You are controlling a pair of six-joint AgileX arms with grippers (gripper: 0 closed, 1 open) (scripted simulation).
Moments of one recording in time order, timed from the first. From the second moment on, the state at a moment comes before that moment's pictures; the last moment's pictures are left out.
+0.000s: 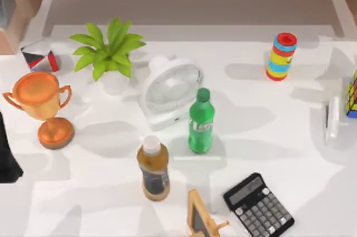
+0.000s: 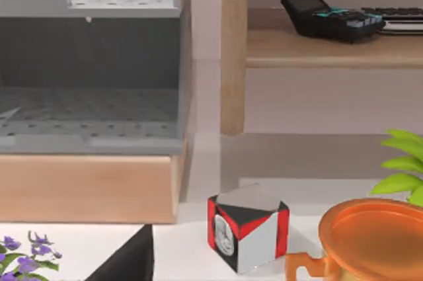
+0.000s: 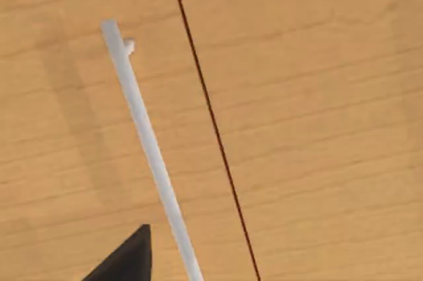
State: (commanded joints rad) left arm 0.00 0.00 0.00 0.00 0.00 0.00; right arm -0.39 2.02 0.94 1.04 -0.38 -1.31
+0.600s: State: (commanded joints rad) left arm 0.00 0.00 0.00 0.00 0.00 0.00; right arm -0.46 2.30 1.10 1.21 -0.42 -1.56
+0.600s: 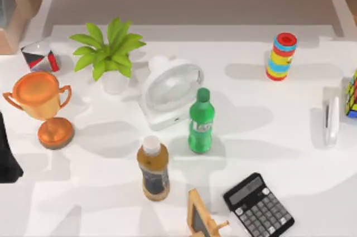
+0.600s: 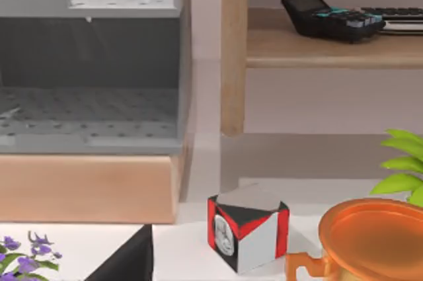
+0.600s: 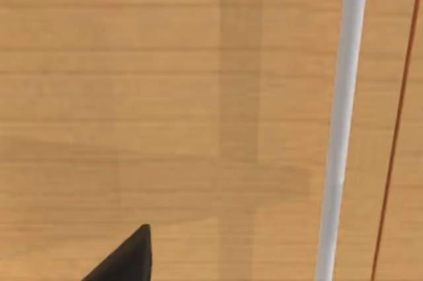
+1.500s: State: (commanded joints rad) left arm 0.00 0.00 0.00 0.00 0.00 0.00; right arm -0.44 2.35 1.21 1.14 -0.40 -1.56
